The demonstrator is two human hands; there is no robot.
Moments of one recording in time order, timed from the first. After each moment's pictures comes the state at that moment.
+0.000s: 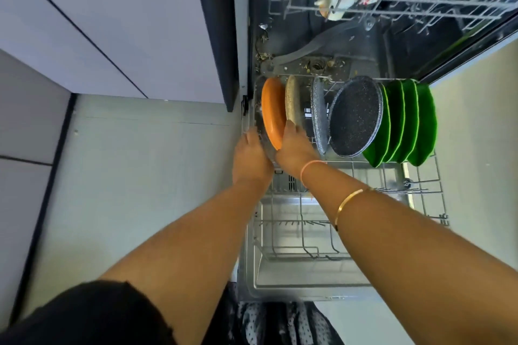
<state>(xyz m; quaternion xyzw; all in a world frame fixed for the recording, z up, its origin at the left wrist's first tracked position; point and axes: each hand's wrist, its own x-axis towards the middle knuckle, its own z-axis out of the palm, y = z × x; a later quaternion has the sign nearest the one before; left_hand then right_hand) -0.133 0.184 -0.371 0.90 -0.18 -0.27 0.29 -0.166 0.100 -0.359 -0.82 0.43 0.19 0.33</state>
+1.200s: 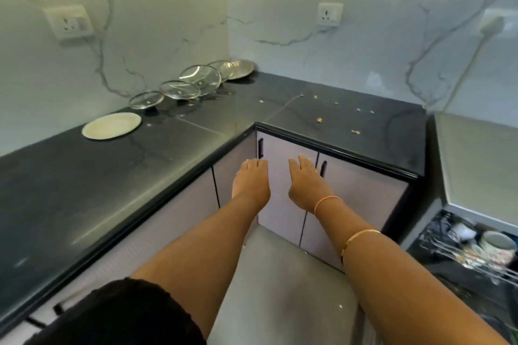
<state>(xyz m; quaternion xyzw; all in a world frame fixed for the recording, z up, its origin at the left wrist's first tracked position) 0.053 0.577 0.060 0.97 -0.15 0.07 0.16 0.017 0.452 0.077 -0.99 0.01 0.00 0.15</state>
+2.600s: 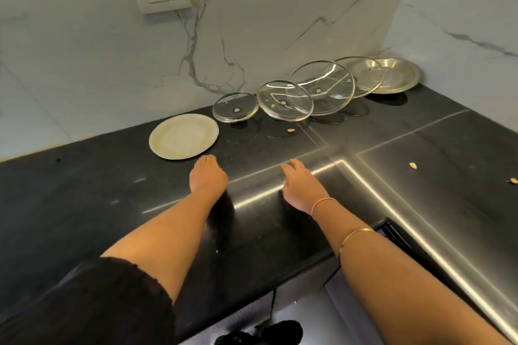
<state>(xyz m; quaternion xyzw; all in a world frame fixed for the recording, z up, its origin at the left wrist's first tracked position) 0.442 0.830 0.013 0.93 0.31 0.02 0.20 0.495 0.628 0.017 -0.94 -0.26 0.14 0.20</state>
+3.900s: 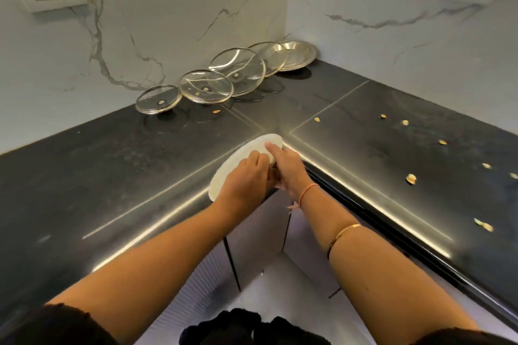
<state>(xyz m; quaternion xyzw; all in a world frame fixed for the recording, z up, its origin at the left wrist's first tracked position) 0.363 0.618 0.045 0.96 -0.17 0.16 0.15 0.405 0.515 0.050 -0.64 0.13 0.14 0.74</state>
